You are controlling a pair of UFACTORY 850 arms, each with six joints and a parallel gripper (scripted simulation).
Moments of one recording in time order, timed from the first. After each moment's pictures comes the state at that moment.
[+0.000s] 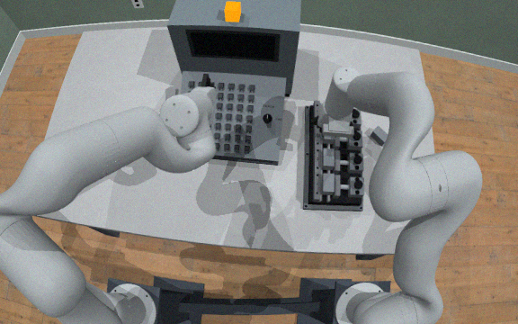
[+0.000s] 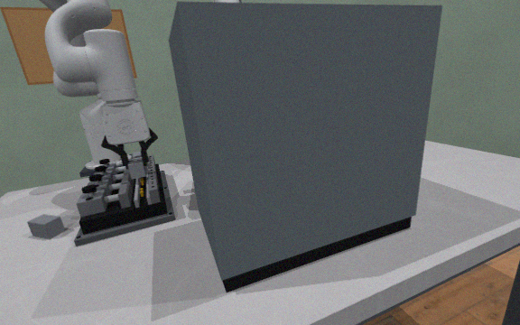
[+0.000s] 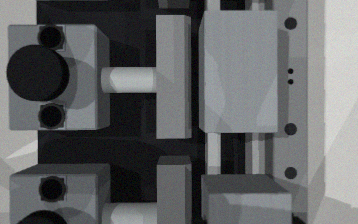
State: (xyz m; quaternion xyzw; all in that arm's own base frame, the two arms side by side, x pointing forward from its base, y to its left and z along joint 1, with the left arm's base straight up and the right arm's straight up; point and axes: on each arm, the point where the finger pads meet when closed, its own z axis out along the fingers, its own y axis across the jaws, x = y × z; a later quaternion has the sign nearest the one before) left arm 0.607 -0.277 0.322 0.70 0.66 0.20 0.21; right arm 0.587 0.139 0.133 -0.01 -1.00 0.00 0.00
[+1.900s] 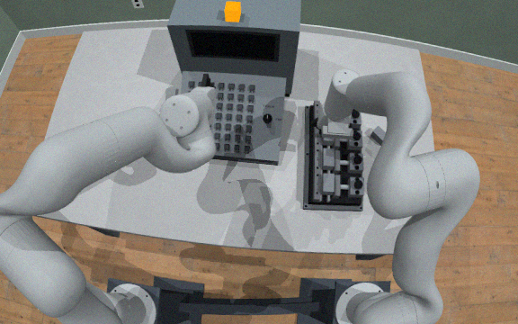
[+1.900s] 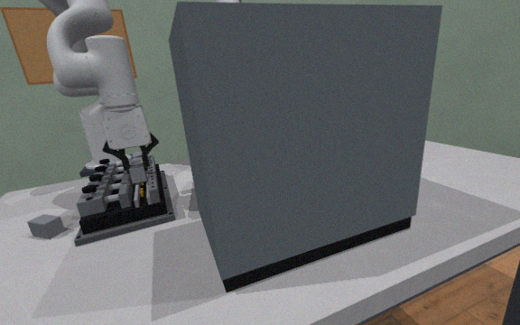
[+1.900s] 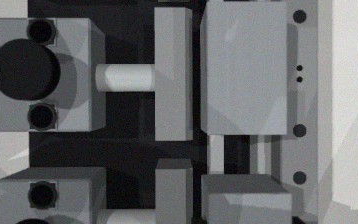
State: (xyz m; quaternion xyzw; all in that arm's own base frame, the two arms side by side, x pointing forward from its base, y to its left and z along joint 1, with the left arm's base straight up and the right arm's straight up) left arm 0.607 -0.277 0.322 0.70 0.66 0.20 0.21; right arm 0.587 0.139 0.120 -0.01 -1.00 0.00 0.00
